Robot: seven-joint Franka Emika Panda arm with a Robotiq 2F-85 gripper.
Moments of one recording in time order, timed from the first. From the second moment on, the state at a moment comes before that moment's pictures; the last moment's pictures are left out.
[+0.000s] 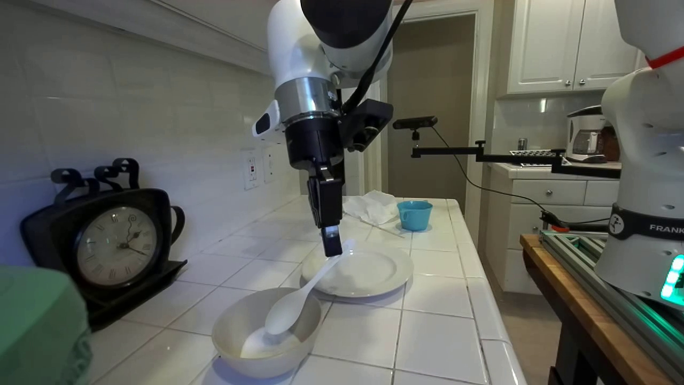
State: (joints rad) arm 0.11 0.33 0.21 -1.95 0.34 2.14 -0.41
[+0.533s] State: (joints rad) arm 0.12 0.34 0.20 -1.95 0.28 2.14 -0.41
